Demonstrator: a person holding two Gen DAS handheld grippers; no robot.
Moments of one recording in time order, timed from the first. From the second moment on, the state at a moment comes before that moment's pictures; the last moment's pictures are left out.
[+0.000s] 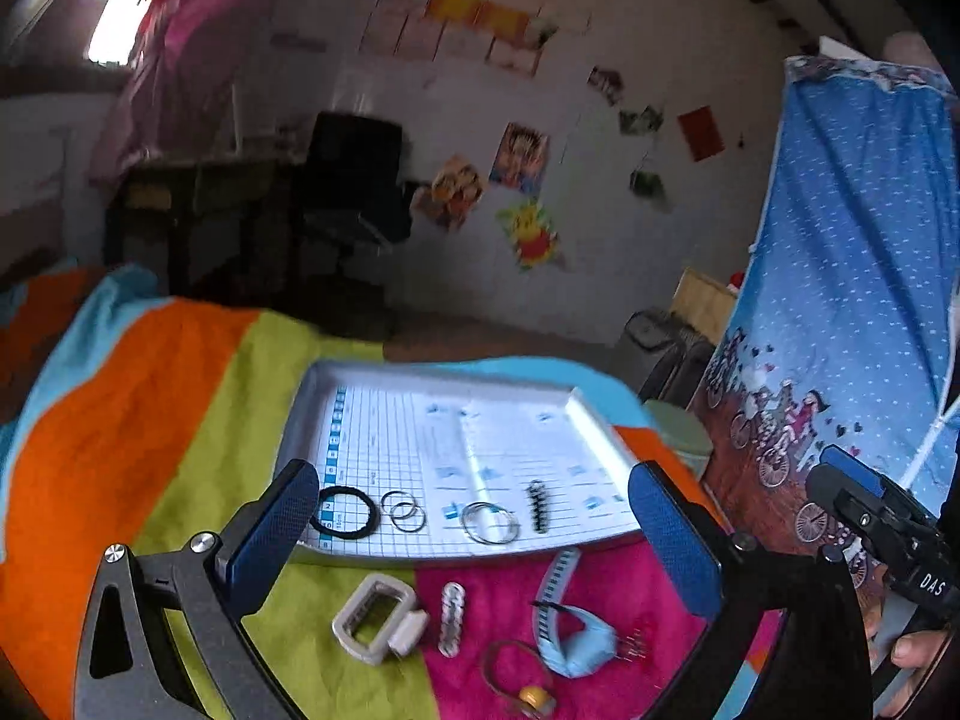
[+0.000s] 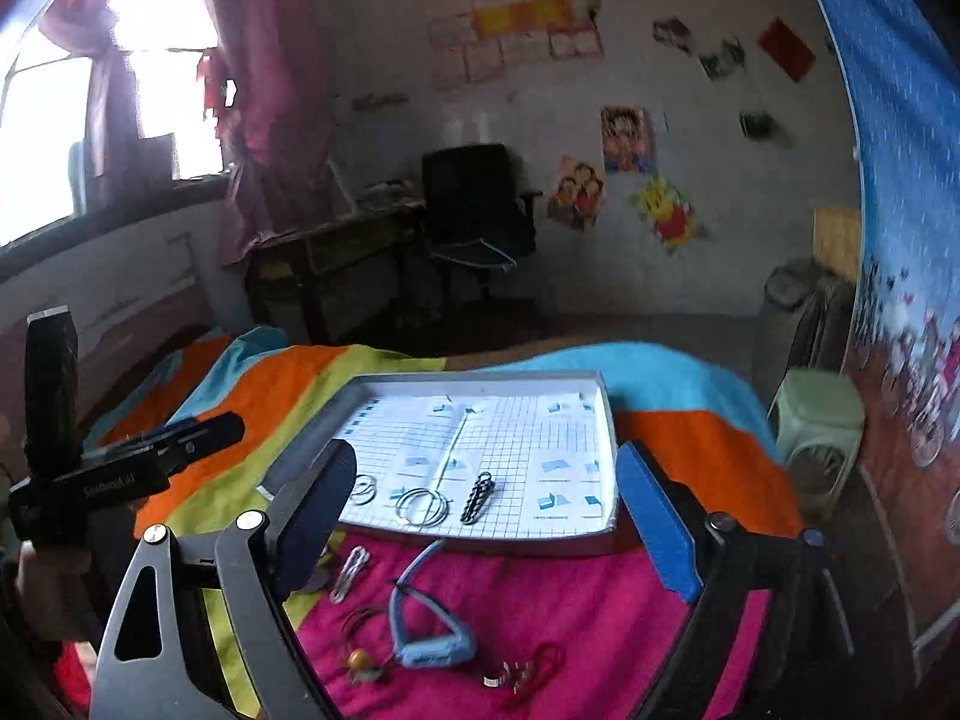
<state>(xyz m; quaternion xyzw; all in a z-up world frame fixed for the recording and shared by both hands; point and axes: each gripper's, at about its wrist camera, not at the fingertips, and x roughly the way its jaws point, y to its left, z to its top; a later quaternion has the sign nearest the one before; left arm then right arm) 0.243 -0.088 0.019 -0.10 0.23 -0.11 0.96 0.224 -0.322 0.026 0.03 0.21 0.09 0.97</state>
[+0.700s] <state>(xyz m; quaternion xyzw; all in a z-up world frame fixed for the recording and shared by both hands) 0.067 -0.081 0.066 -0.09 0.17 -0.13 0.97 0.003 -0.321 0.142 -0.11 0.13 0.09 0.98</state>
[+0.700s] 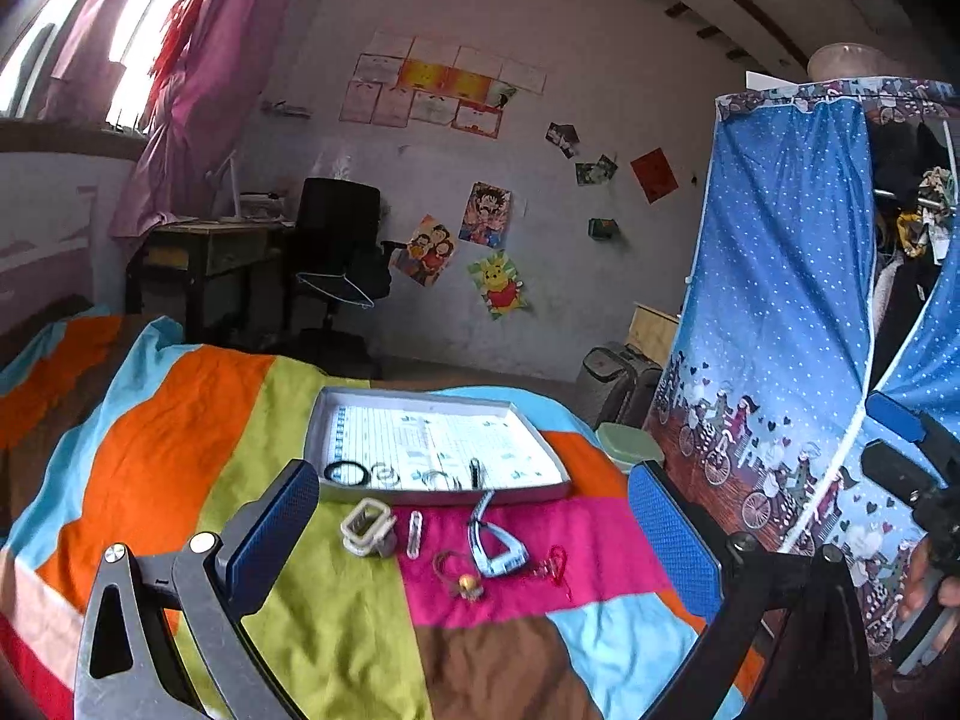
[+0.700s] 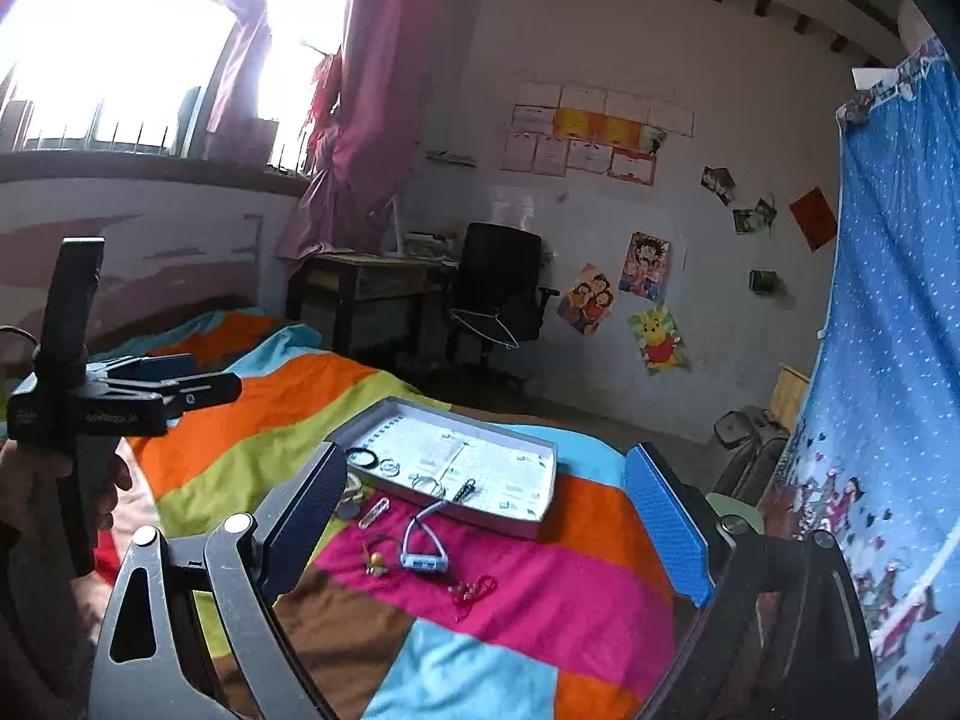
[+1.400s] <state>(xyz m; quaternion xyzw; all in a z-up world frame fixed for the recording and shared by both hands) 0.027 -0.033 0.028 -0.06 0.21 -0.09 0.97 -0.012 -0.277 0.079 -0.03 0.26 0.11 0.96</state>
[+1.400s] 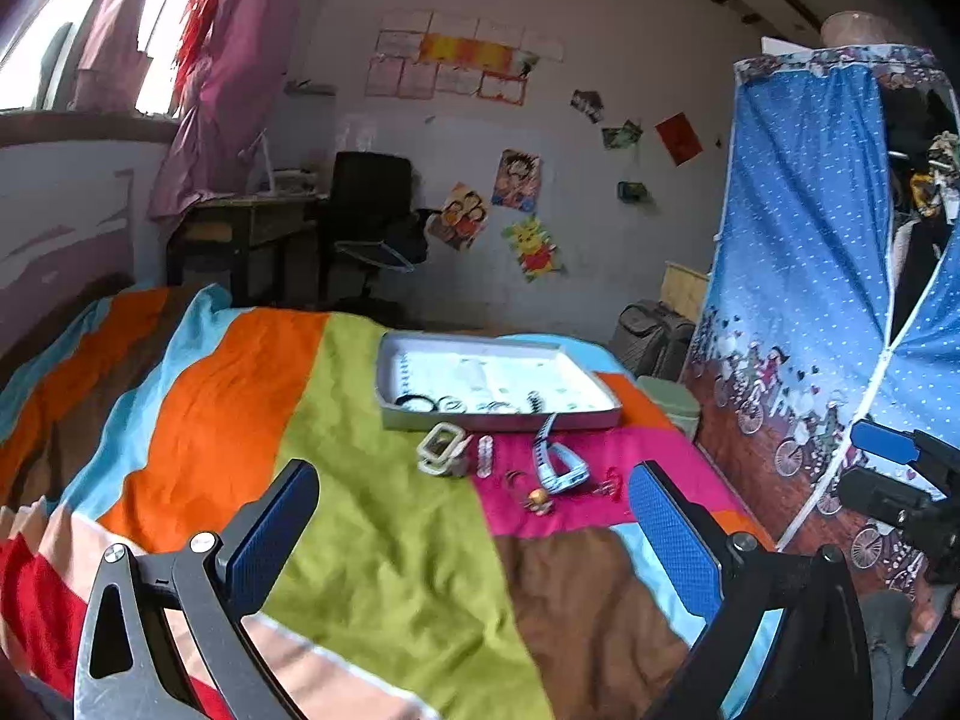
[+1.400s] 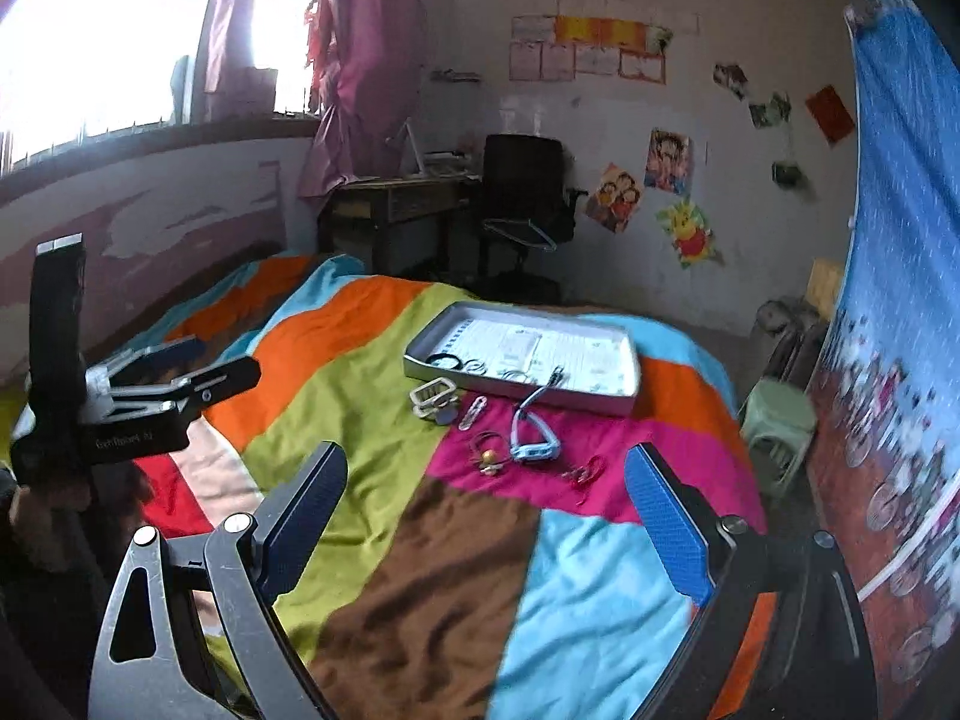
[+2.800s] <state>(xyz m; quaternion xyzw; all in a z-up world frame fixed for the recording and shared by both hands) 0.234 -0.025 -0.068 -0.02 0.26 -0.12 0.96 0.204 -0.233 -0.080 0.05 0.37 0.07 0.93</state>
